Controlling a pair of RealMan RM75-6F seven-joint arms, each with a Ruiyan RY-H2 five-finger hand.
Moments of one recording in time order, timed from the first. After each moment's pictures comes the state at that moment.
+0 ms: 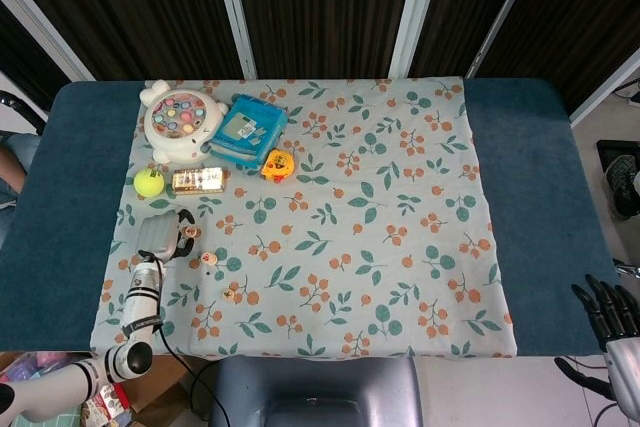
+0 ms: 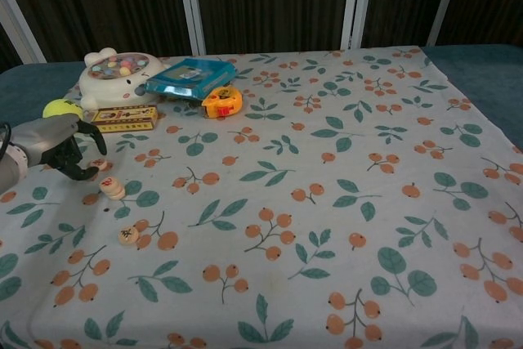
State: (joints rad) left arm -0.63 -1.70 -0.25 -1.14 0.87 0.98 0.36; right arm -0.14 -1.07 -0.07 -1.52 -1.76 1.75 0.09
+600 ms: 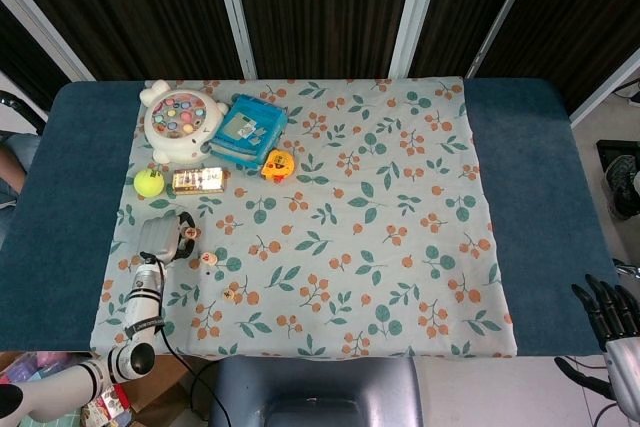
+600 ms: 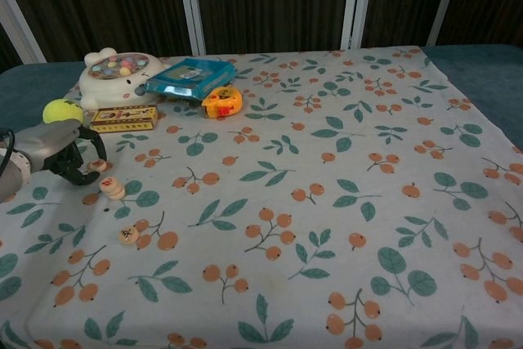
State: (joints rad) left arm -0.63 -1.73 -0.25 -1.08 0.89 0.97 0.34; right arm -0.14 -1.07 -0.07 -1.52 -1.76 1.74 0.08
